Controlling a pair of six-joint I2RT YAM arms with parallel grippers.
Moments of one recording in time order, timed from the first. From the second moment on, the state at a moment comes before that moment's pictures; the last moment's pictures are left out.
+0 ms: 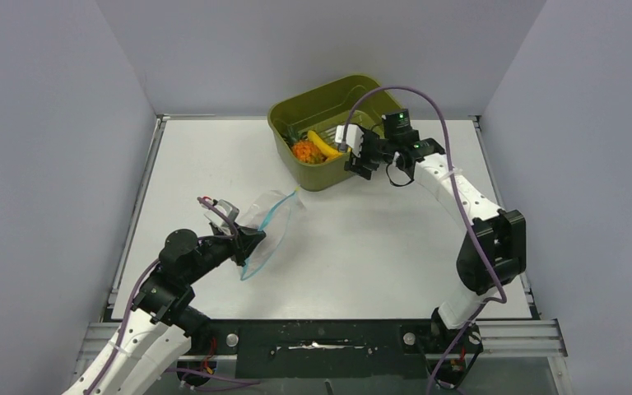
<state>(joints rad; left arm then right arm) -0.52 0.46 0.48 -0.20 0.27 -0.23 0.35 1.71 1.46 -0.49 -0.55 -0.99</state>
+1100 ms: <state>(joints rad) -0.52 0.45 0.48 -0.20 0.24 -0.22 0.36 1.87 1.55 -0.45 -0.47 -1.02</state>
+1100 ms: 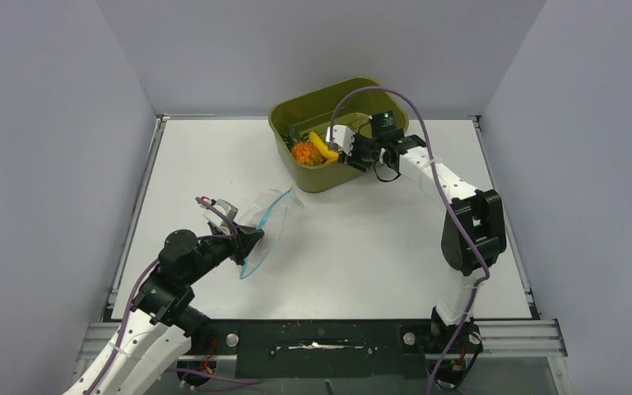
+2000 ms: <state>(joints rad) -0.52 0.32 0.48 -0.25 0.01 -0.22 0.65 1.52 1.14 -0.27 0.00 -0.25</state>
